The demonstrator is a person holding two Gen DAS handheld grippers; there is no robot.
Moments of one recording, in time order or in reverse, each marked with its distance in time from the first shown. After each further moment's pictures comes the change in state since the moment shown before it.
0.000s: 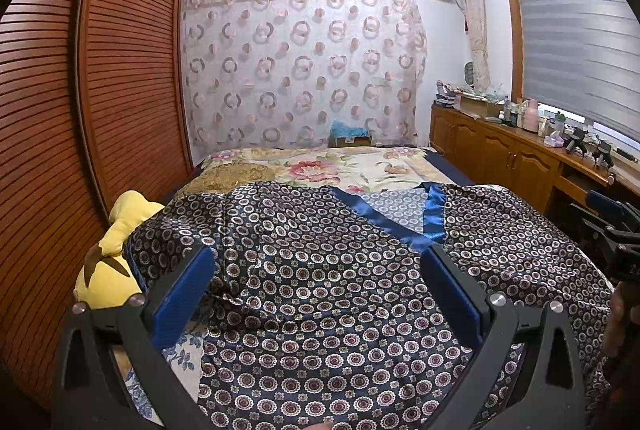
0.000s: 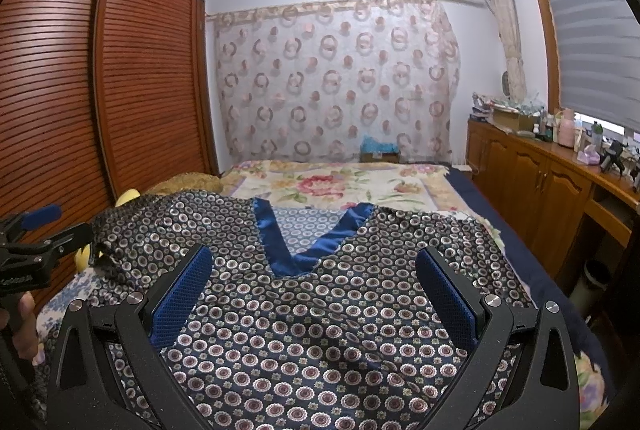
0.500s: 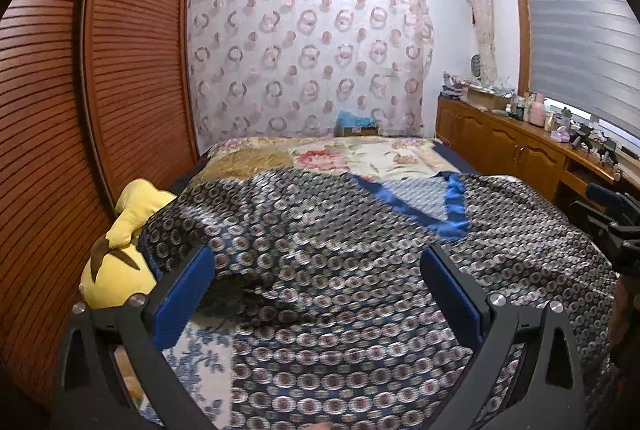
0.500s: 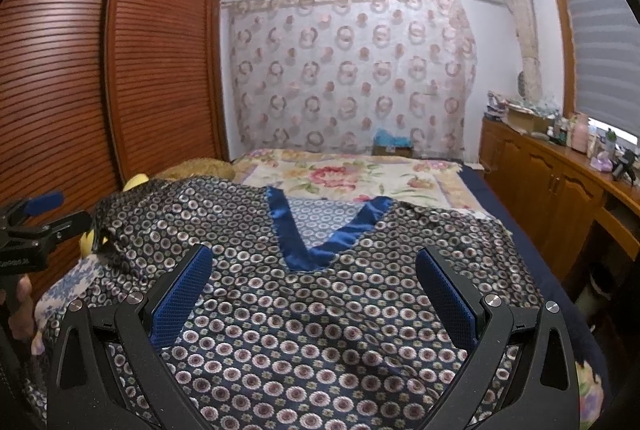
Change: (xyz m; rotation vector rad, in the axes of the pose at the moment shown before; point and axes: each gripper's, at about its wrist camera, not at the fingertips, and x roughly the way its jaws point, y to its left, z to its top) left arm 0.014 0.040 -0.007 -0.008 0.045 0.010; right arm 0.029 0.020 -0.004 -0.059 0.031 0.055
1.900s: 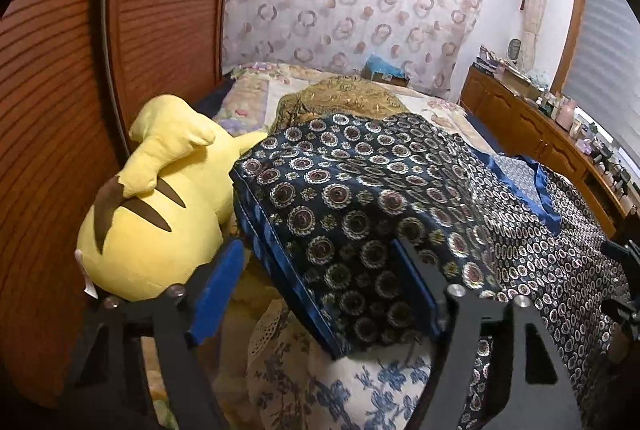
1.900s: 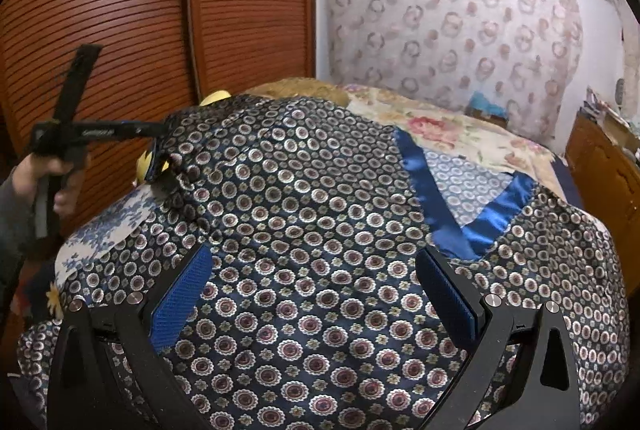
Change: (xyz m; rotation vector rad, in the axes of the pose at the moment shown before) left arm 0.105 0.178 -0.012 -0.168 0.251 -0.045; right arm 0.093 0.099 -0.020 -0.181 0.235 0.286
